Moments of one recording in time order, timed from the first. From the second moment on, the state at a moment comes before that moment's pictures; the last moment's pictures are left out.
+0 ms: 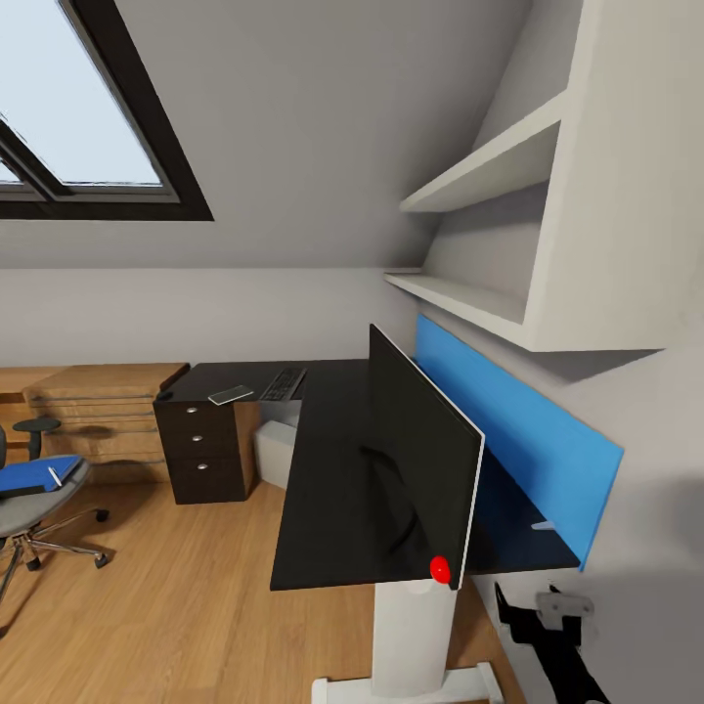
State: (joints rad) left arm -0.05 0.07 0.09 -0.02 0.39 -0.80 -0.20; right arm -0.20 0.17 -0.70 -1.01 0.51 -0.29 0.32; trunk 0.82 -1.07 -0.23
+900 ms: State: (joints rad) left arm -0.05 0.07 0.09 -0.02 0.39 -0.80 -0.20; right arm -0.20 0.17 -0.62 -1.09 0.31 -0.22 0.51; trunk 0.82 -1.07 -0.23
